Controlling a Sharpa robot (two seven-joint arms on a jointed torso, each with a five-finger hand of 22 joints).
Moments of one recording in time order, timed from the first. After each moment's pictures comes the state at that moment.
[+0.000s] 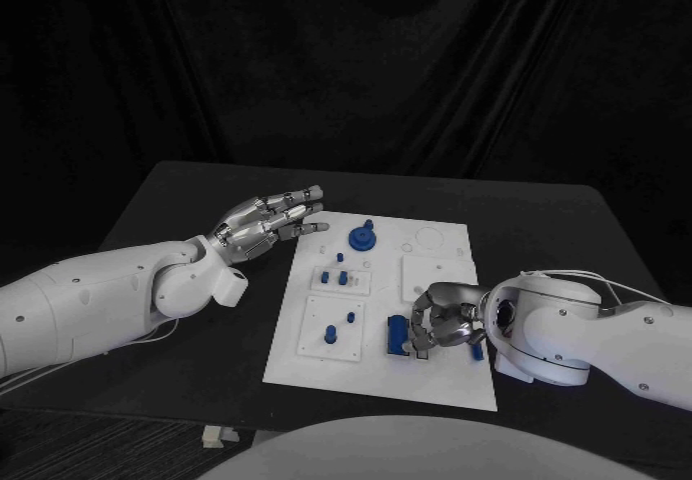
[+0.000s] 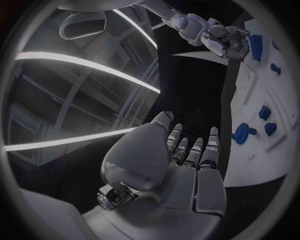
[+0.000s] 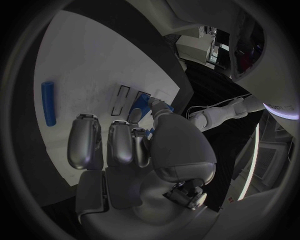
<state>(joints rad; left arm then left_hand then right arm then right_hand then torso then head) 1.13 -0.86 -0.21 1.32 -0.12 0.36 0.63 1.49 0.22 -0.04 0.11 0.54 0.46 0.10 0.07 0.05 0.04 0.08 0.16 0.03 0.09 0.20 0.08 0.03 0.16 0.24 0.29 0.08 0.34 1.14 -0.95 -0.21 1.89 -1.16 -0.07 -0.49 1.16 0.00 0.03 0.11 0.50 0.70 0.00 0.84 1.11 1.47 -0.06 1.57 1.31 1.47 -0.12 1.38 1.14 0.07 1.47 -0.01 1.28 1.31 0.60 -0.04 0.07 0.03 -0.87</state>
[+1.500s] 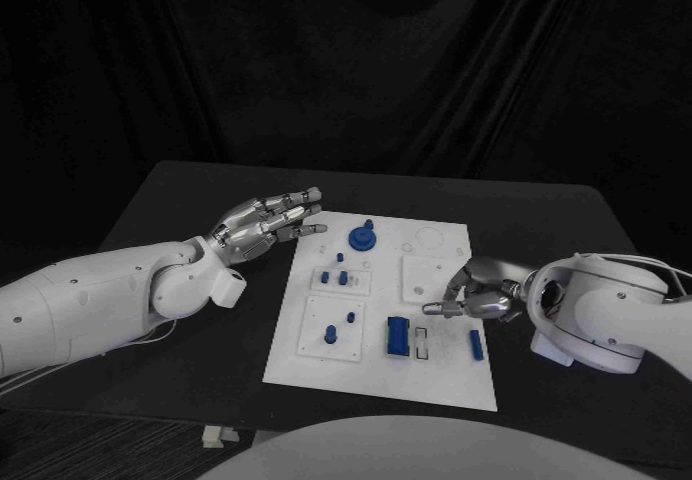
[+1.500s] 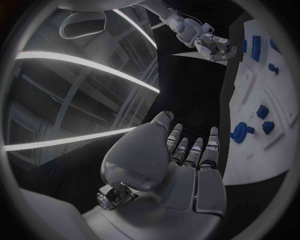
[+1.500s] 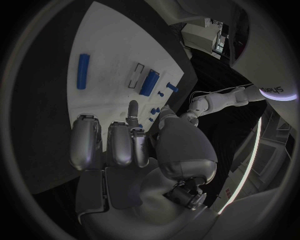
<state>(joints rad) 1.13 -0.86 -0.21 1.32 -0.12 0.37 0.63 1.49 0.21 -0.03 0.11 0.55 0.46 0.10 0.07 0.05 0.04 0.07 0.16 0.03 0.09 0.20 0.08 0.03 0.16 0.24 0.29 0.08 0.34 1.21 -1.10 -0.21 1.93 -1.14 -0.11 -0.45 0.99 0.00 -0.07 0.28 0.10 0.92 0.04 0.42 0.69 1.47 -0.04 1.57 1.31 1.47 -0.11 1.40 1.17 0.07 1.47 0.00 1.31 1.31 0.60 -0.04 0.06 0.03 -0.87</state>
